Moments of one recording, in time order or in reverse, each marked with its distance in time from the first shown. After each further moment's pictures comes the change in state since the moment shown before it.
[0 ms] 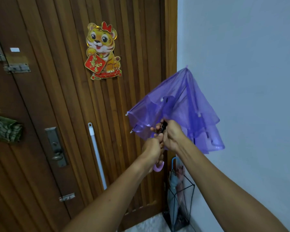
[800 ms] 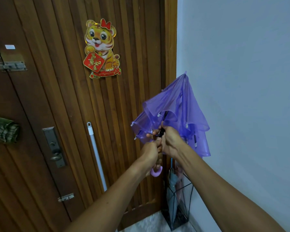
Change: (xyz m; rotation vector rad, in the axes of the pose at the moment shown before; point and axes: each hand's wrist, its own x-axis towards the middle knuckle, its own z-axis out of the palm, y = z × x) left_hand 0.004 -0.010 -0.015 -0.025 0.016 -0.038; right_hand -0.008 0.022 0.003 0.065 -0.027 0.127
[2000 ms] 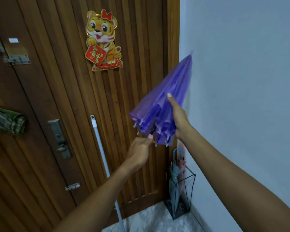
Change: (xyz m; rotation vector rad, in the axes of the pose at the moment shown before) left_hand -0.008 -0.019 -0.051 0.463 0.099 0.462; right_hand 0.015 -0.034 -0.015 -0.130 0.087 -0.259
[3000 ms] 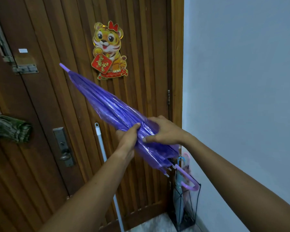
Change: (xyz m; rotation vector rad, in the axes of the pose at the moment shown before) left_hand 0.048 0.034 -0.041 -0.758 0.388 -0.172; right_hand -0.014 -0.004 0.033 -1.221 -0.581 -0.350
